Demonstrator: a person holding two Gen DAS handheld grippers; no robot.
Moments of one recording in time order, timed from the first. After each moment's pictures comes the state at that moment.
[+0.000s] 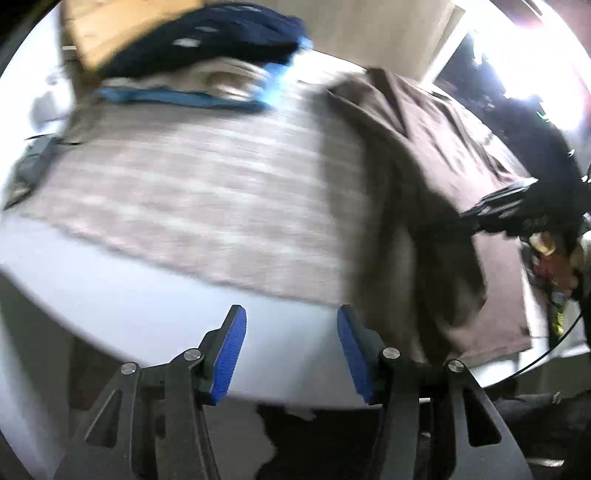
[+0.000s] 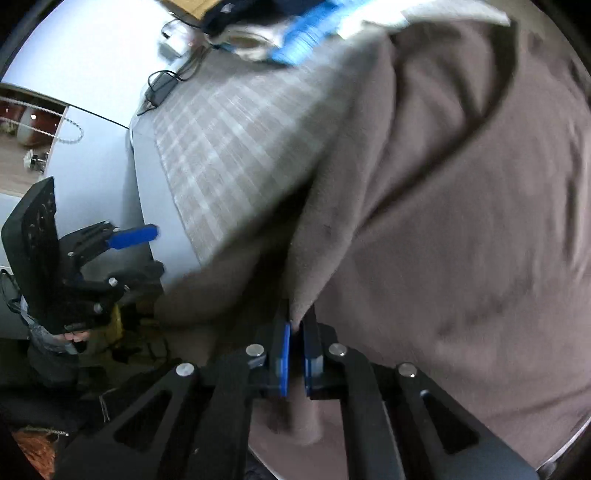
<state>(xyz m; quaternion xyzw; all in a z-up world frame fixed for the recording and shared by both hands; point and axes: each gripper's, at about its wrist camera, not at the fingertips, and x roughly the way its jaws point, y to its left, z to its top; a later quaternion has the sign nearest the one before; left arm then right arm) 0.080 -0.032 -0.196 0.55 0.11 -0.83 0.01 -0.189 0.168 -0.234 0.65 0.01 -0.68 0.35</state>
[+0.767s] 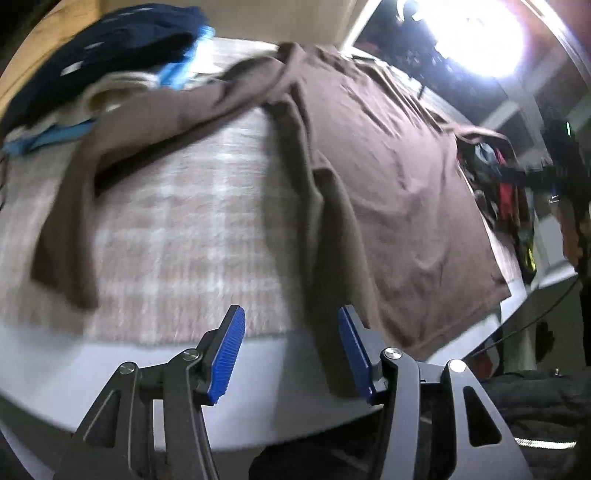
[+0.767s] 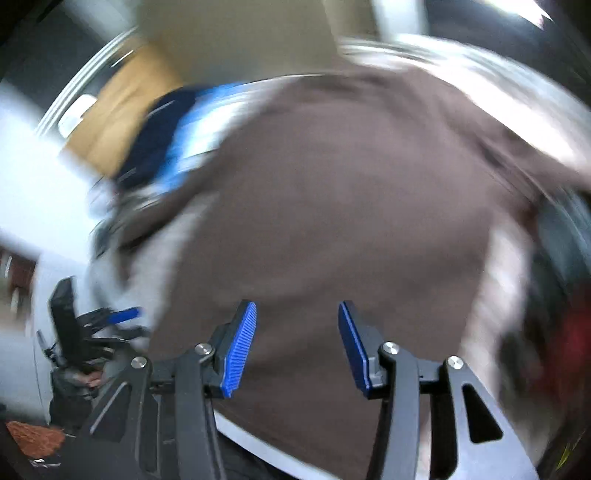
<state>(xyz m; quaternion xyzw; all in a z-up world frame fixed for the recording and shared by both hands) 0.025 0.011 -0.208 0.57 0.07 -0.80 -0.18 -0.080 0.458 -0.197 0.57 -0.20 -0.80 0.03</state>
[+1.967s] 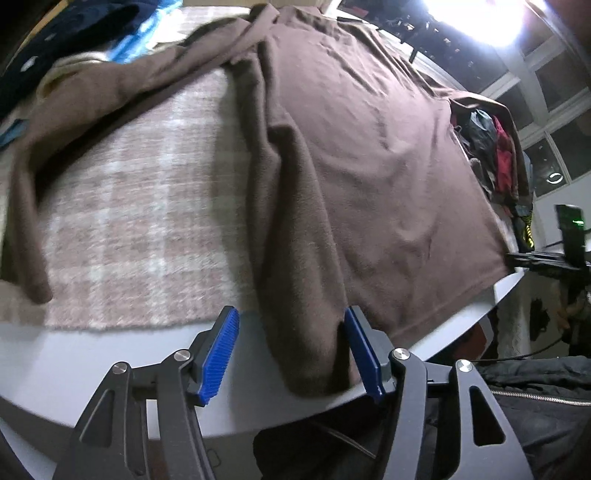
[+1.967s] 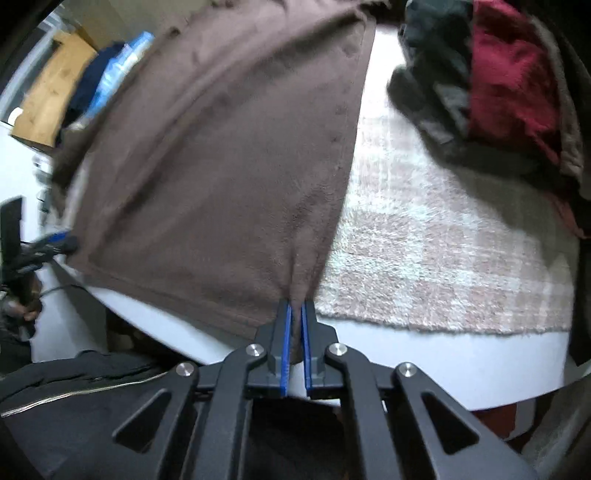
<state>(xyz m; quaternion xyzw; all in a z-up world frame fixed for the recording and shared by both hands) 0.040 0.038 -0.219 0.62 0.06 -0.76 -0.19 0.055 0.446 -0.258 0.62 -0.20 -0.76 0.02</state>
